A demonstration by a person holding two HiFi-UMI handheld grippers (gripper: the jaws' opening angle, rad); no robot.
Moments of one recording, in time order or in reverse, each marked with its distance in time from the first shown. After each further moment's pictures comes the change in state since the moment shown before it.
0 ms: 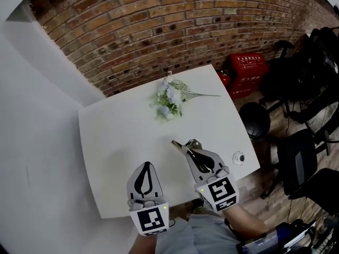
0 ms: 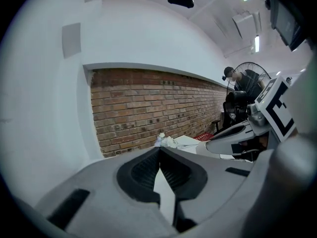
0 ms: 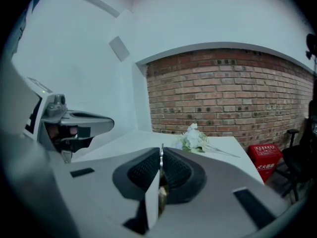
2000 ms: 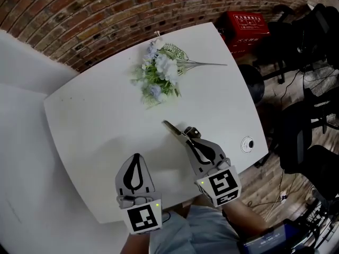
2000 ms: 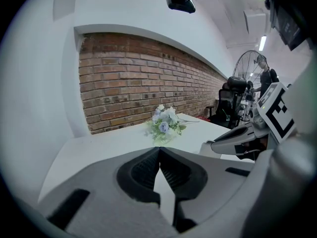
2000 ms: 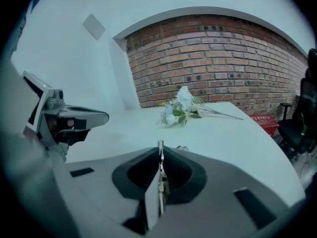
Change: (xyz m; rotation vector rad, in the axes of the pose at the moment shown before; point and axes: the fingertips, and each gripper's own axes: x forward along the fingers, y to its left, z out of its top) left arm 0.076 0.013 -0.095 -0.045 0.229 -0.119; right arm 0.063 -0.028 -0.105 0.151 0.229 -0.073
